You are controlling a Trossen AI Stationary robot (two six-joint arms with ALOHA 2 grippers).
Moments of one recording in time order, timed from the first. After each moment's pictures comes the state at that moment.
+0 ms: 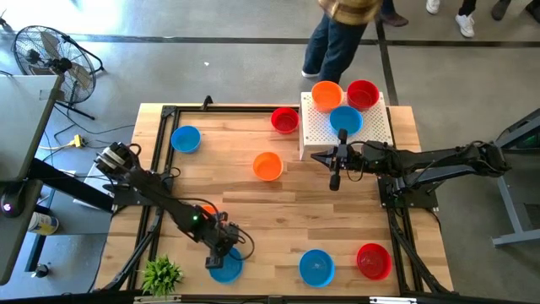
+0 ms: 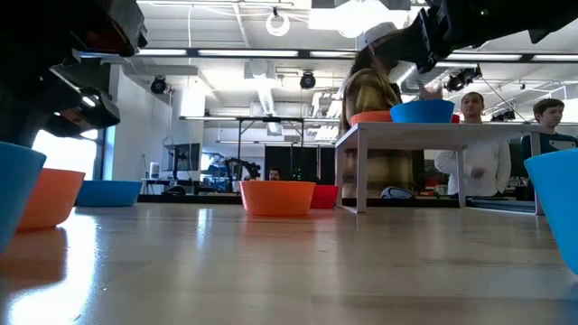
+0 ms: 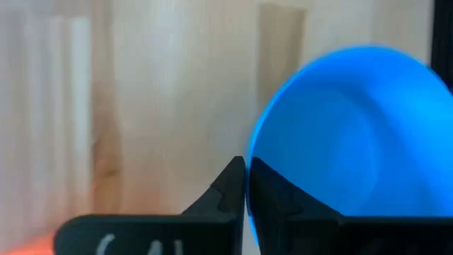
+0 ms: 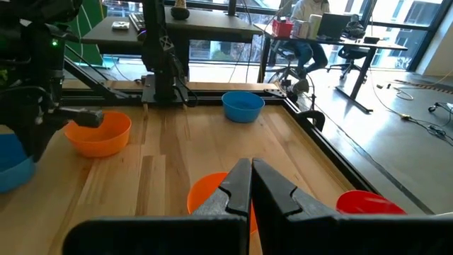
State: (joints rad) left arm -0.62 1.63 0.96 -0.44 -0.01 -0.66; right arm -0.04 0.91 0.50 0.25 0.19 -0.05
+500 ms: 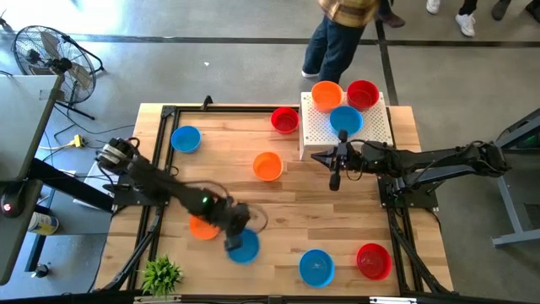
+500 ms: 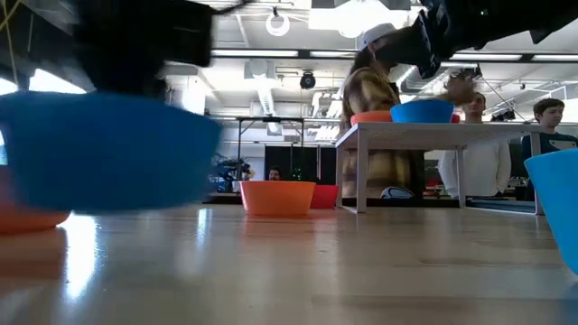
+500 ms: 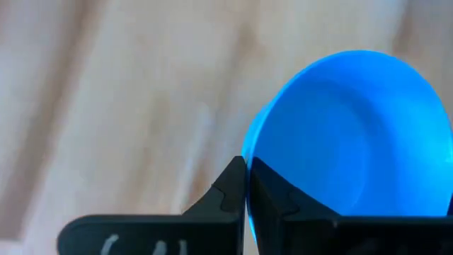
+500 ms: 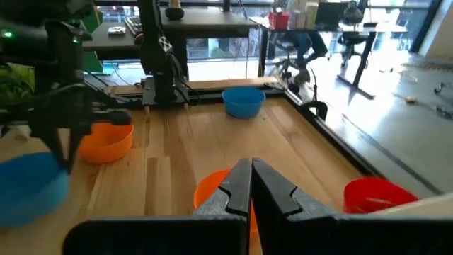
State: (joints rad) left arm -0.41 1.61 1.03 -0.50 -0.06 -0.75; right arm -0.04 0.91 0.50 0.22 0.20 0.04
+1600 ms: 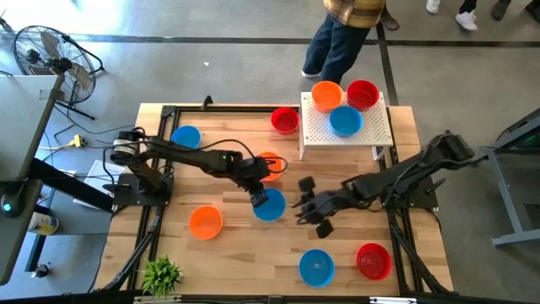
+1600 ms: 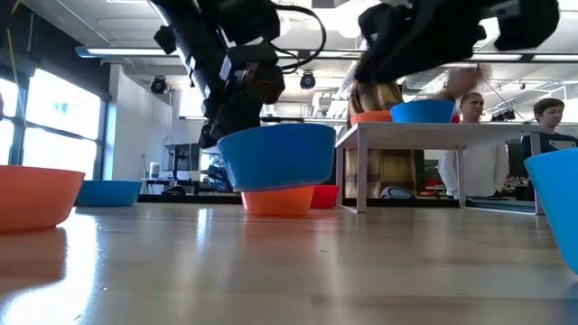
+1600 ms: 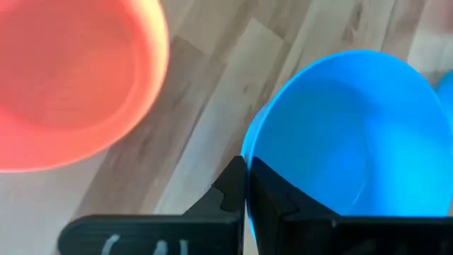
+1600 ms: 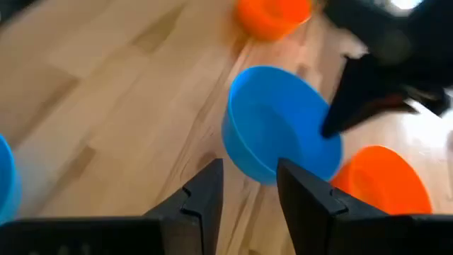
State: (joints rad) left arm 0.00 1.68 1.08 -0.37 0.11 -0.55; right arm 0.35 1.47 0.91 -0.16 0.19 -0.26
